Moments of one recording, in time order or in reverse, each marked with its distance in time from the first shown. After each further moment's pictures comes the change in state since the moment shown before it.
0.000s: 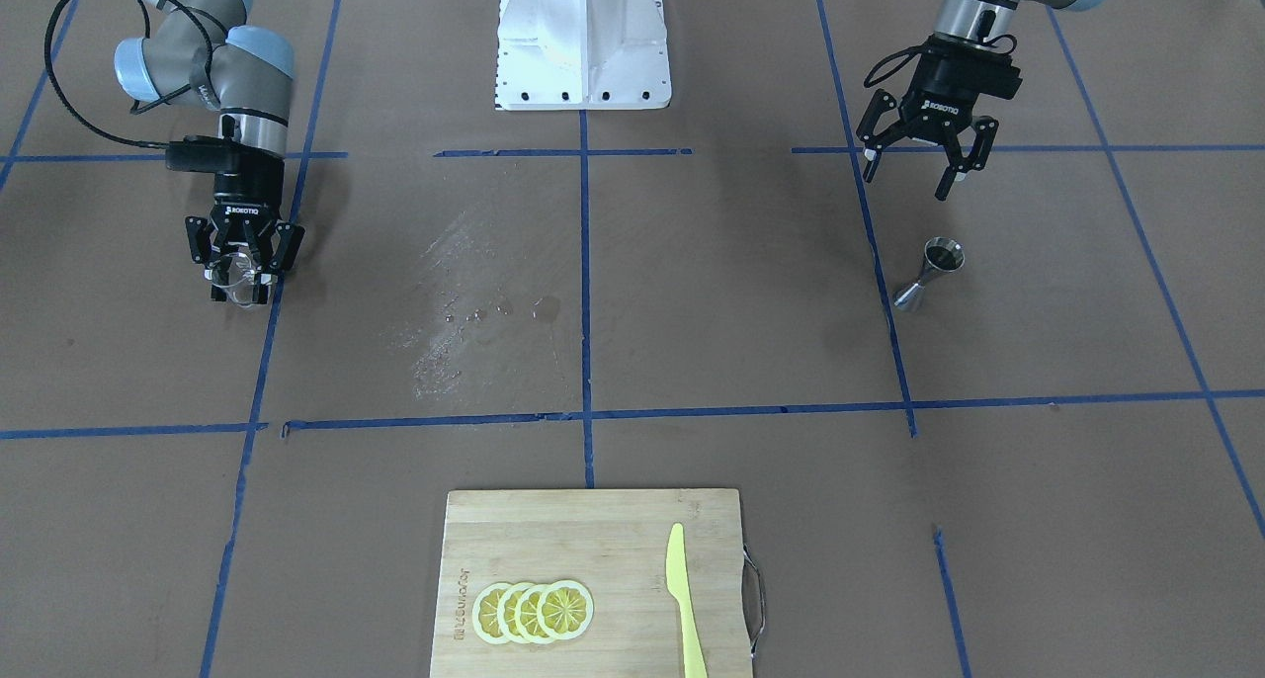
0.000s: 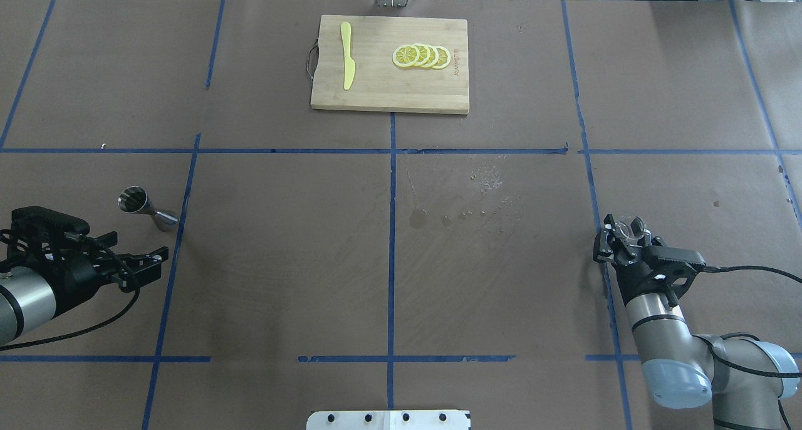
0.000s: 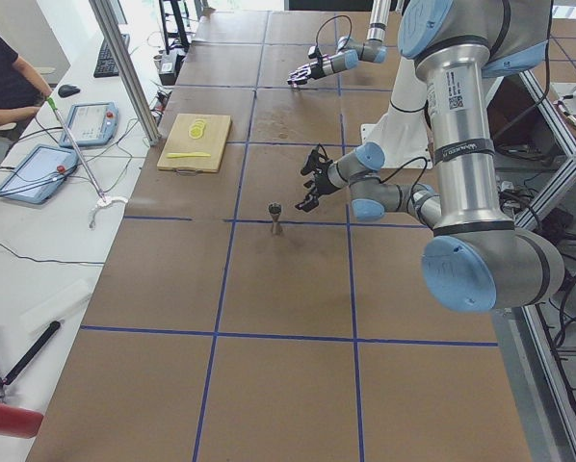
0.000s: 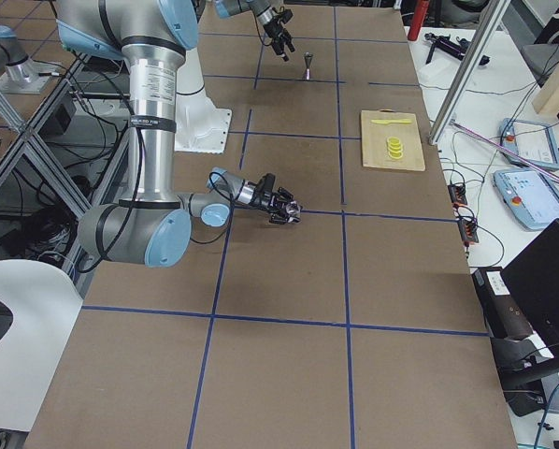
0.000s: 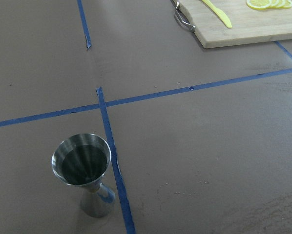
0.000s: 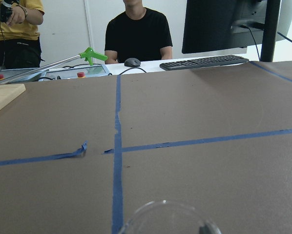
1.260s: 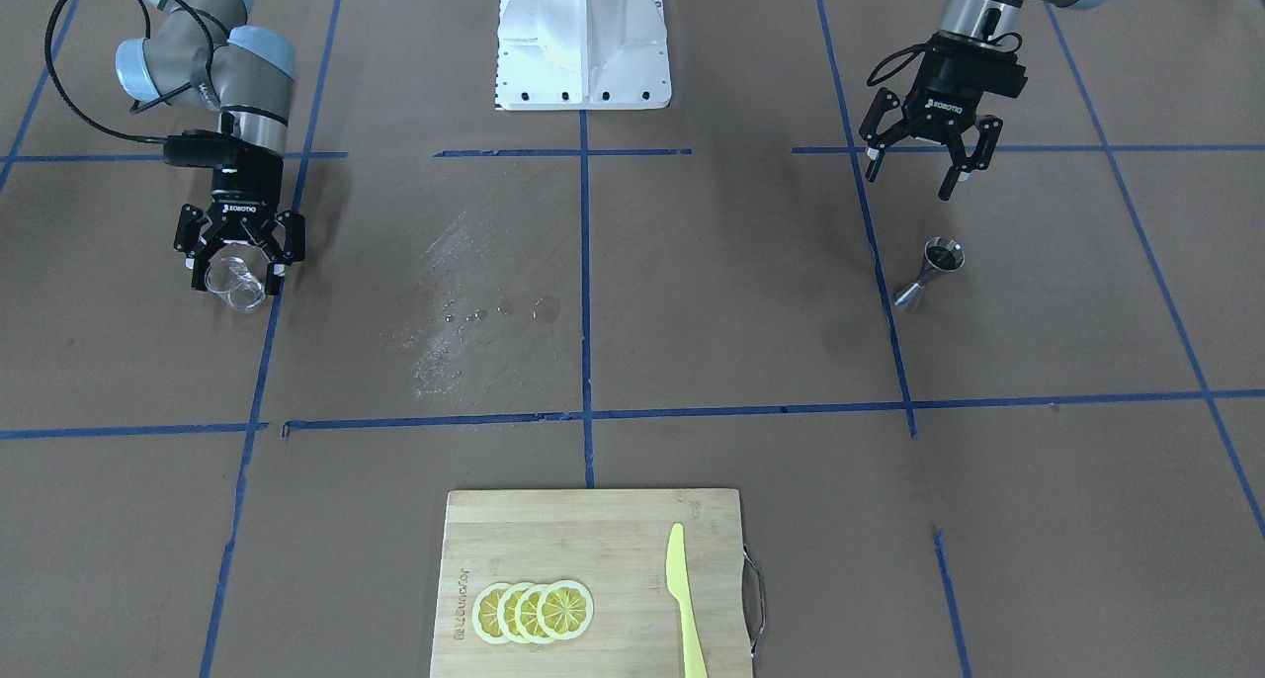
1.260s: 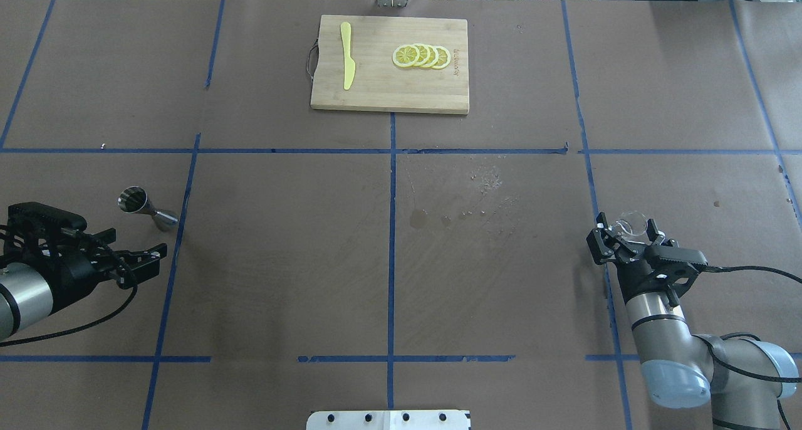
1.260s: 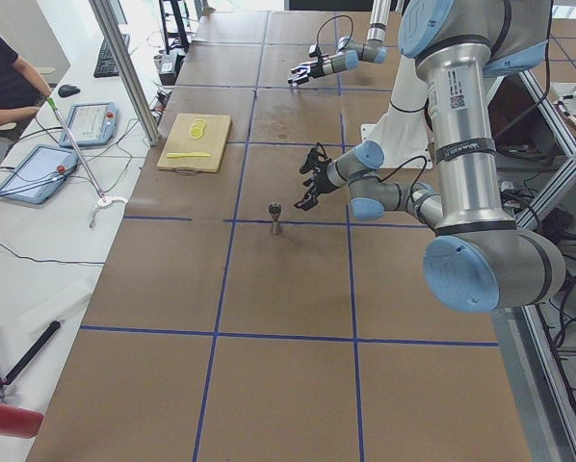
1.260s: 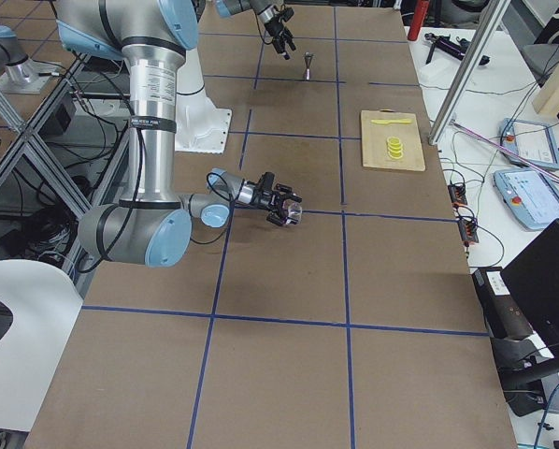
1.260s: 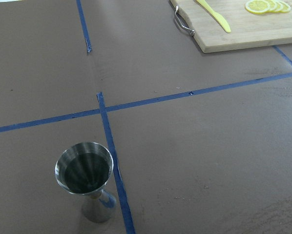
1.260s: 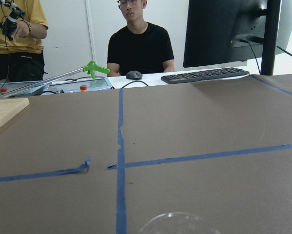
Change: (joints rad) left arm -0.022 -0.001 -0.005 -0.001 -0.022 0.005; right arm 0.001 0.002 0.003 0.001 -0.039 0.000
